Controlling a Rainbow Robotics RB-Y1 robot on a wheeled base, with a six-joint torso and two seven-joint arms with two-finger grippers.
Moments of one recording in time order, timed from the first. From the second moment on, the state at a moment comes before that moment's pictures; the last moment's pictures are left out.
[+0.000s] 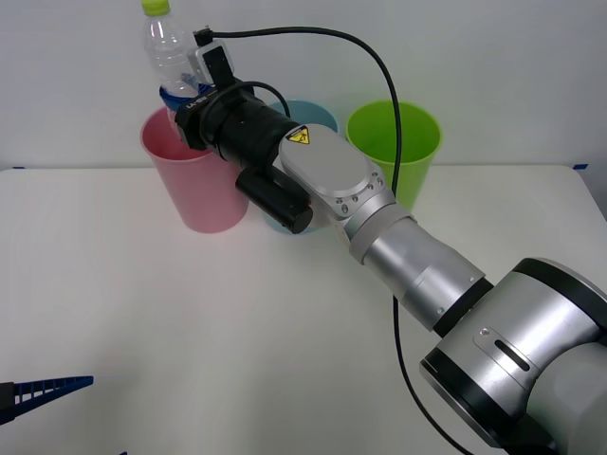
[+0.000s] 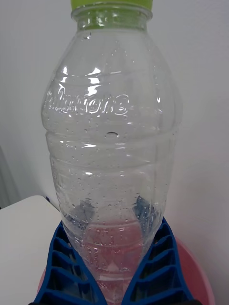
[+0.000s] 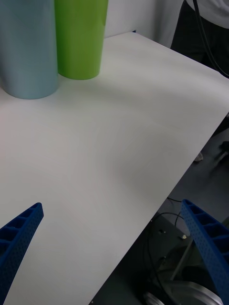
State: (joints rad) right arm -1.03 0.02 0.46 -0.88 1.30 -0.13 -0.15; left arm 0.80 0.51 0.47 -2.20 -1.23 -1.21 0.21
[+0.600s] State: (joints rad) right arm -1.03 0.02 0.46 -0.88 1.30 -0.13 -0.15; left arm 0.80 0.51 0.47 -2.20 -1.23 -1.21 0.21
